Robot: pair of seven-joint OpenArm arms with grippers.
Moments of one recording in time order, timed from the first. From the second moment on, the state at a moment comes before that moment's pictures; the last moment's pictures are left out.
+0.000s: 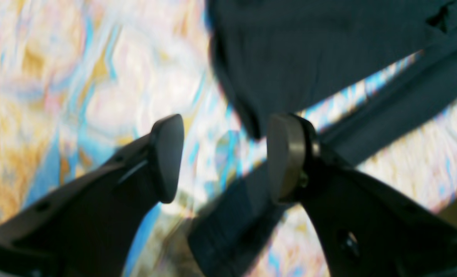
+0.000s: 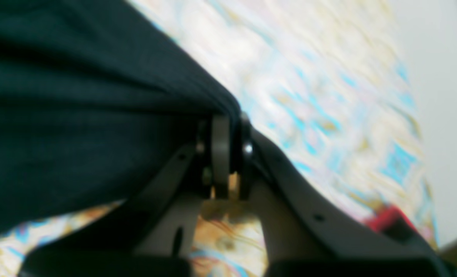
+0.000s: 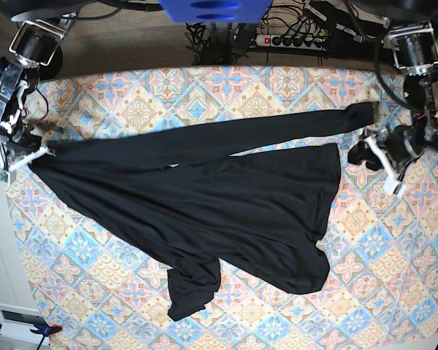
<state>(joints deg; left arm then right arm) -0.4 -27.8 -18.7 84.5 -45.2 -34.4 65.8 -2.2 24.7 32.0 82.4 20.3 16.3 -52.6</state>
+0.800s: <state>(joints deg) -4.0 -25.6 -6.7 74.0 -33.4 -35.2 57.3 -1.6 25.0 32.2 83.4 20.1 16.6 -51.7</state>
